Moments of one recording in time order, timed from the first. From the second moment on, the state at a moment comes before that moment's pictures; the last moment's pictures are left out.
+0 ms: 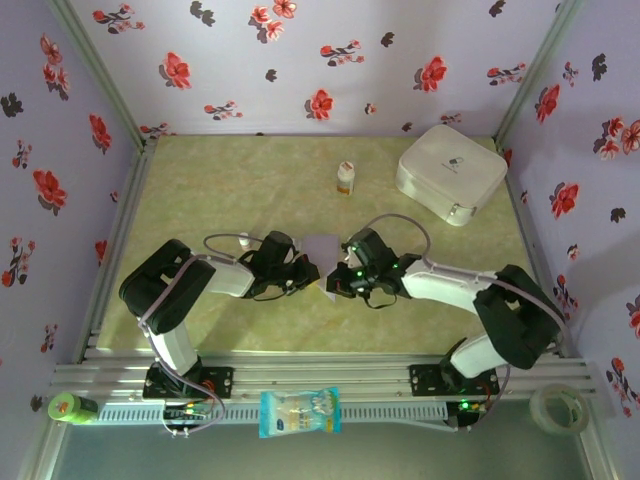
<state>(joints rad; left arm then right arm) -0.72 1.76 0.65 0.35 0.41 -1.10 0.76 1.49 0.71 -0.14 -0.47 0.92</state>
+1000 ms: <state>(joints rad) -0.72 1.71 0.72 0.18 0.40 -1.05 0.73 1.71 0.73 -0.03 -0.48 0.97</state>
